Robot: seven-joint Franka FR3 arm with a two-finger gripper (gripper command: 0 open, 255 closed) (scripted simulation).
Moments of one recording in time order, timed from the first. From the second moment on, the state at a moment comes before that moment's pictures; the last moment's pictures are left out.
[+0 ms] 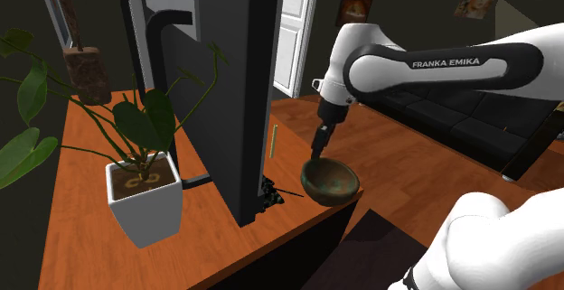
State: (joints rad) arm 0.09 -0.54 -0.01 -2.44 0.07 1.91 -0.28
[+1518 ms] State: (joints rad) arm 0.18 -0.15 0.05 -2.48 0.08 2.32 -0.41
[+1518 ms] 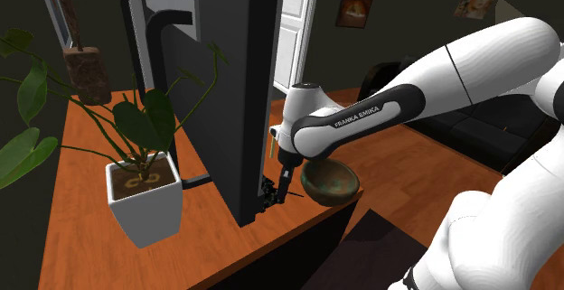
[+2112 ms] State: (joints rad) arm 0.18 -0.15 0.05 -2.48 0.08 2.32 -0.41
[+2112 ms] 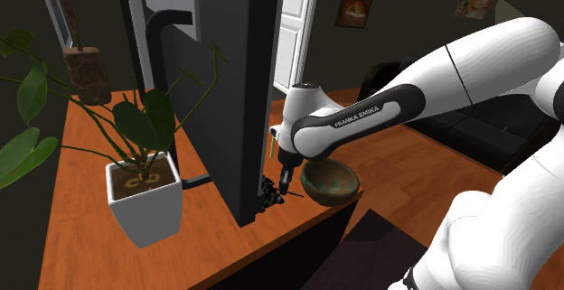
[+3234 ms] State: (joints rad) arm 0.18 -0.25 0.04 -2.39 0.07 2.13 -0.40
